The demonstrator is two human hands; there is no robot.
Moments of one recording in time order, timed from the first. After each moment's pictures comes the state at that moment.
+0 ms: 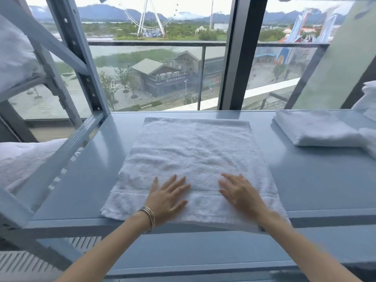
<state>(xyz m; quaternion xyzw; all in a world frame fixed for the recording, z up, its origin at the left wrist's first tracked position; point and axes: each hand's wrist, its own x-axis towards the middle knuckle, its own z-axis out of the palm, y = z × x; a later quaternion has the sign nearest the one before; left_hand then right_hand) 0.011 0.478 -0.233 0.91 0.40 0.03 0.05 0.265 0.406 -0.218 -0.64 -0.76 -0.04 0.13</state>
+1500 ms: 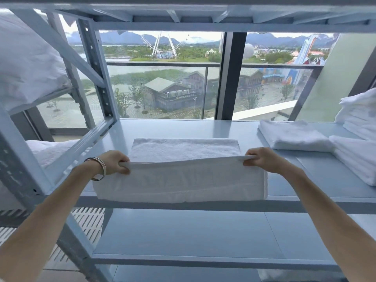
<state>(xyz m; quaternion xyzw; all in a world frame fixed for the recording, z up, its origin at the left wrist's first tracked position) -0.070 0.445 -0.090 0.83 0.54 0.00 0.11 0.380 0.352 -0.097 -0.68 -0.69 0.14 0.18</state>
